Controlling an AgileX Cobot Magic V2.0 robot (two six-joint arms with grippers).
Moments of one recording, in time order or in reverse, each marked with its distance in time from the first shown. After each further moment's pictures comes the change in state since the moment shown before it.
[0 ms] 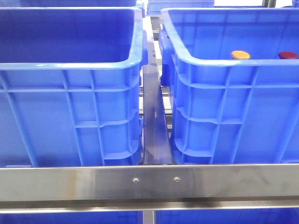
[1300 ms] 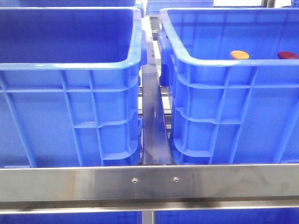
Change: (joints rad) left arm 0.381 -0.522 0.524 0.686 -0.448 -0.908; right arm 0.000 -0.001 0.000 0.000 0.001 0.000
